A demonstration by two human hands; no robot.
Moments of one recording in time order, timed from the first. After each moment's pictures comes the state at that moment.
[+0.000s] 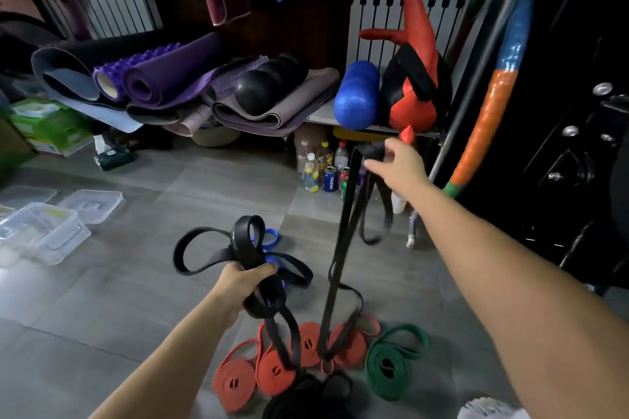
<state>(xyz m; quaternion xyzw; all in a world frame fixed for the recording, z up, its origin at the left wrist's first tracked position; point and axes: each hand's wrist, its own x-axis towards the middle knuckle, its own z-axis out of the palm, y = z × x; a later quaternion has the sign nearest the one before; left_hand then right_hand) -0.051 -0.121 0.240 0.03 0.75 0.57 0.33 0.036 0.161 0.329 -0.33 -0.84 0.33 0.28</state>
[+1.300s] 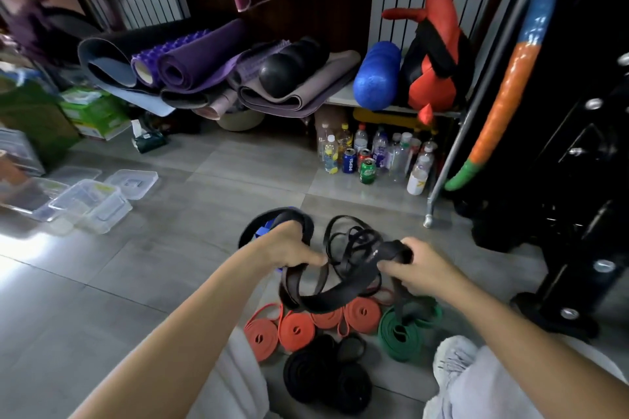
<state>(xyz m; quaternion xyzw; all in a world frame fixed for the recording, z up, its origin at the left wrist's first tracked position) 0.005 -0.124 0.315 0.30 0.85 0.23 0.37 0.175 0.043 0.258 -0.35 -0.85 0.40 0.02</state>
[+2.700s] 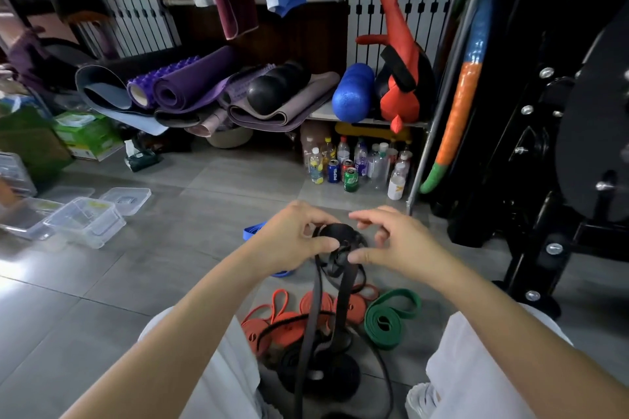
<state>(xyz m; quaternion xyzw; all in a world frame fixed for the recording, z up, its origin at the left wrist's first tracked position) 0.086 -0.162 0.379 0.53 0.74 0.35 0.21 0.226 -0.020 0.355 -0.19 -0.91 0.34 0.11</state>
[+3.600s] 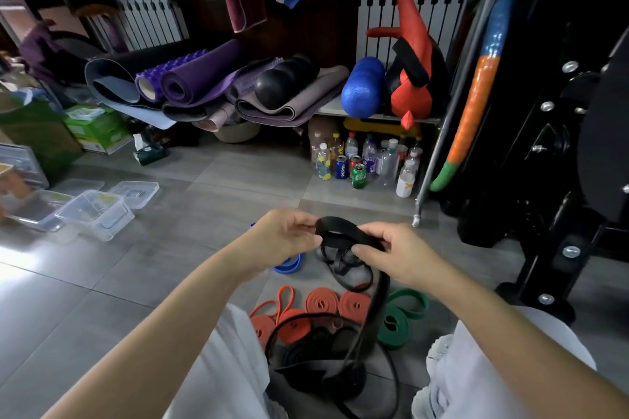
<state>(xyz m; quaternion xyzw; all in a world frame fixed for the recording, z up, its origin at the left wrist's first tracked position) 0.064 -0.176 0.363 0.39 0.74 0.44 0.33 0.211 -0.020 0.332 -0.14 -0.86 0.48 0.11</state>
